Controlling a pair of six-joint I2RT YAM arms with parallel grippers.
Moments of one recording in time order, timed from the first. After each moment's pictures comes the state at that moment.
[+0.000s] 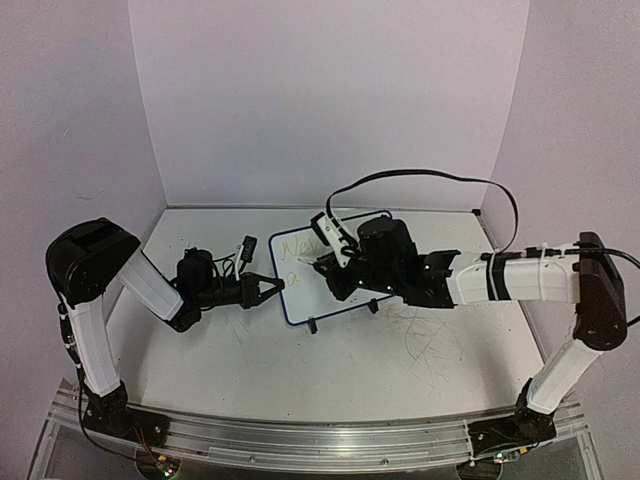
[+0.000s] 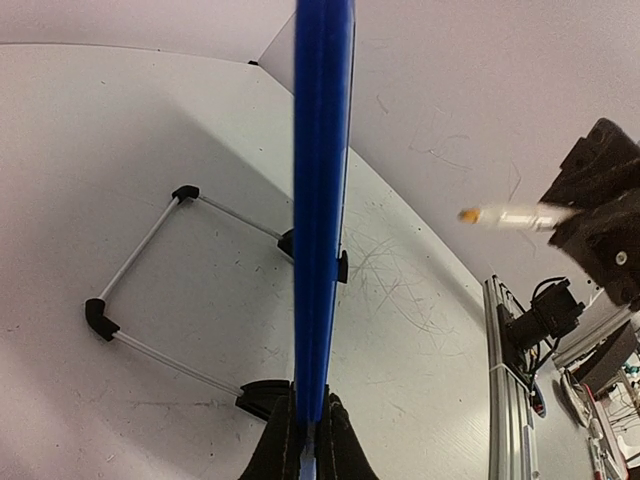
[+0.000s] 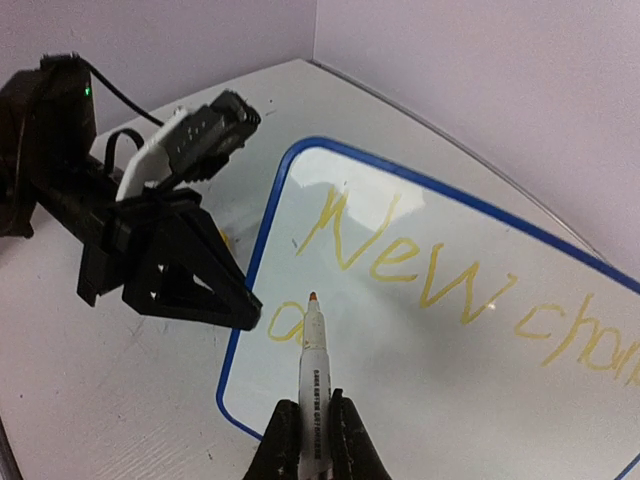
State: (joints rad) left arm -0.56 1.90 0.62 1.09 0.68 -0.51; right arm 0.97 1.67 1.13 0.11 0.12 -0.02
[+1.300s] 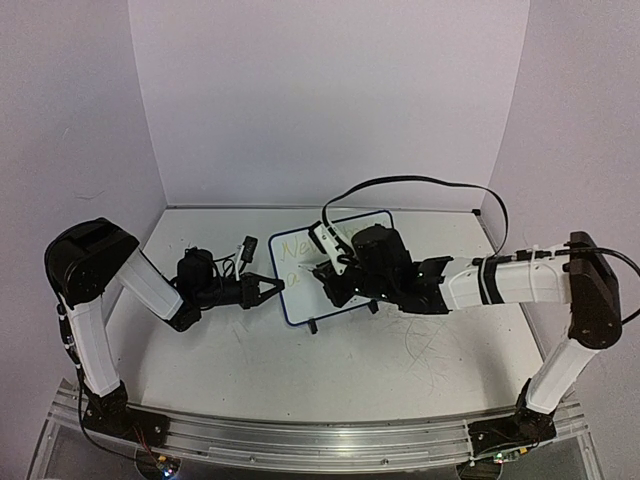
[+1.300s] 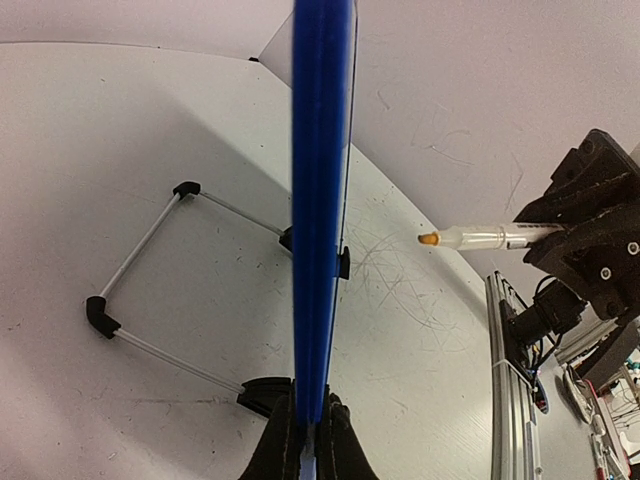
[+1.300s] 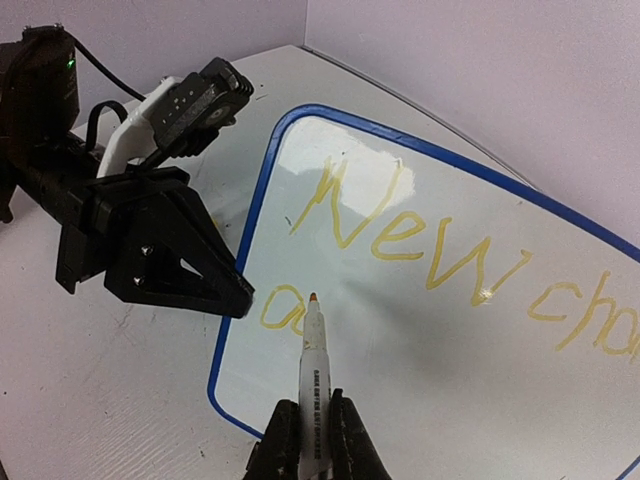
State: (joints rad) left arm -0.56 1.89 0.62 1.07 0.68 -0.50; right arm 0.99 1.70 1.11 0.13 0.17 -0.01
